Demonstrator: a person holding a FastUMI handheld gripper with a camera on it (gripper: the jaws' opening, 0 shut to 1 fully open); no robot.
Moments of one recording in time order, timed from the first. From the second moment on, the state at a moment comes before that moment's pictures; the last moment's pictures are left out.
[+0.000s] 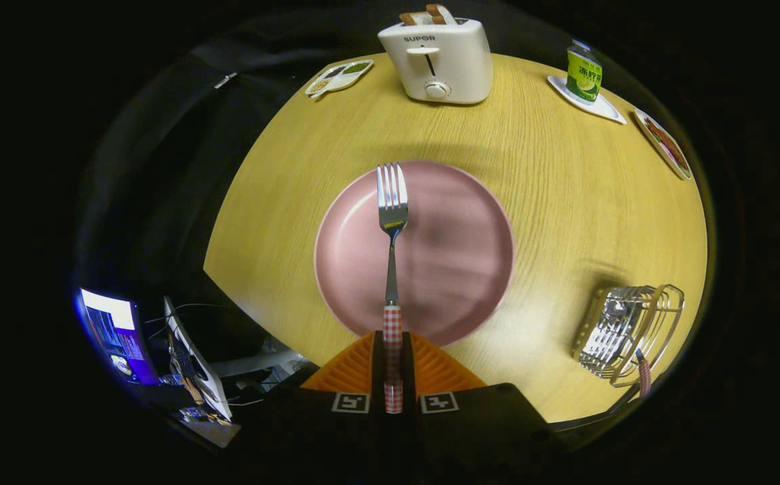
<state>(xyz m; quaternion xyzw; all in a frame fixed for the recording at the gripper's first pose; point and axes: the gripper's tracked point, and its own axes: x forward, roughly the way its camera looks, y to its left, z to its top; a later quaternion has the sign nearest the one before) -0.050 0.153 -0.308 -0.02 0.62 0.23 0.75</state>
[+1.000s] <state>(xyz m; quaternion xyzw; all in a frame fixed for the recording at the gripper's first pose) -0.076 -0.070 -0.200 -0.13 0.80 0.16 0.56</state>
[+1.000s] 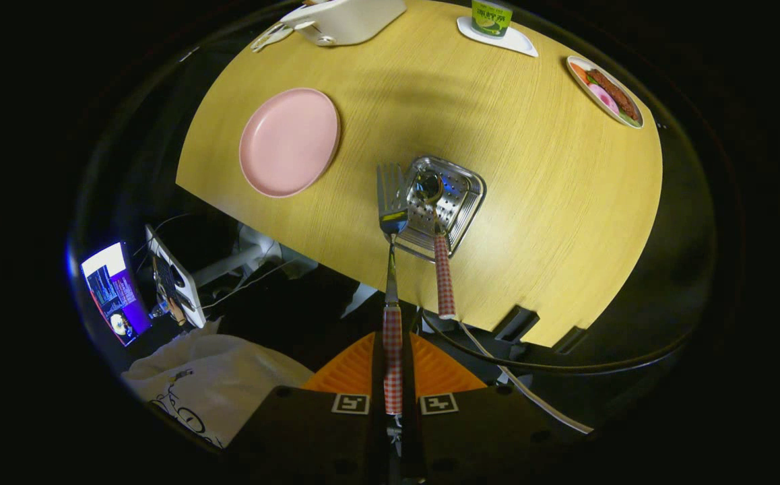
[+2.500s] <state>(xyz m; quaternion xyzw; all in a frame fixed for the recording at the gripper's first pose) -0.019 -0.089 -0.192 -0.08 0.78 0.15 0.61</state>
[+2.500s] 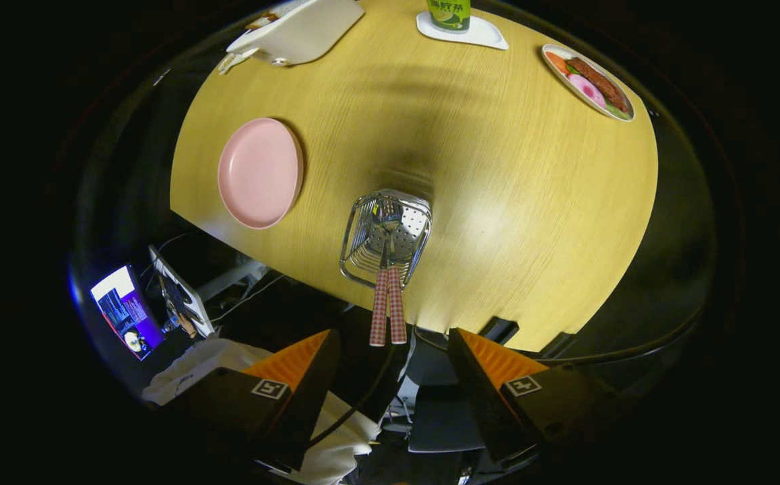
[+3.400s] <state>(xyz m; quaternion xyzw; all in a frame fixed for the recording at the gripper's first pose) -0.005 -0.056 -0.026 0.04 0.28 0.09 0.95</state>
